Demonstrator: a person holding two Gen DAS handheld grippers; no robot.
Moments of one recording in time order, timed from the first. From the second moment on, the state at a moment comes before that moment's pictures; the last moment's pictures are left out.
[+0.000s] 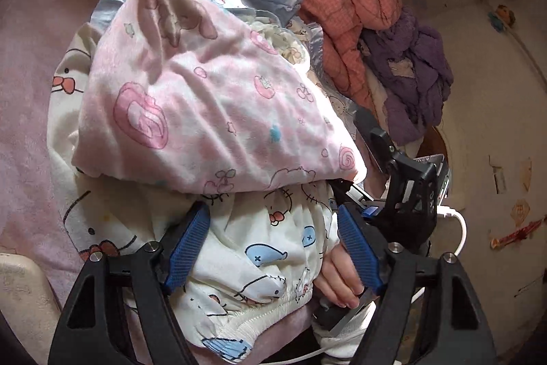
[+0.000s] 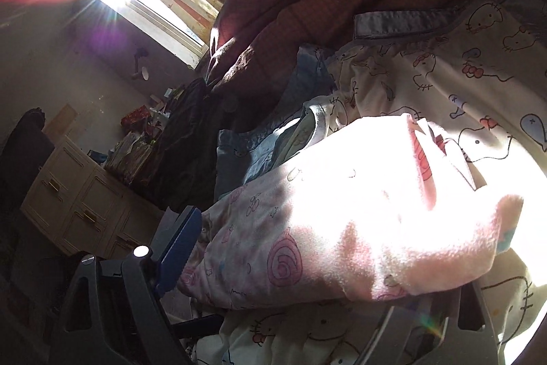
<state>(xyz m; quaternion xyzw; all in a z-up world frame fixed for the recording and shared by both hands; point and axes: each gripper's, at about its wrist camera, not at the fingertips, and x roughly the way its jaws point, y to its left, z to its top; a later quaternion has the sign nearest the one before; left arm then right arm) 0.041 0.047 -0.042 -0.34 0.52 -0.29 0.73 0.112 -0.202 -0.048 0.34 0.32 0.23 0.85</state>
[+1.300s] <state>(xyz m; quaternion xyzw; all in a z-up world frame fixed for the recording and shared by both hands) 0.085 0.052 -0.028 -0.39 0.44 -0.18 0.79 0.095 -0.212 -0.050 0.34 0.30 0.23 0.86</state>
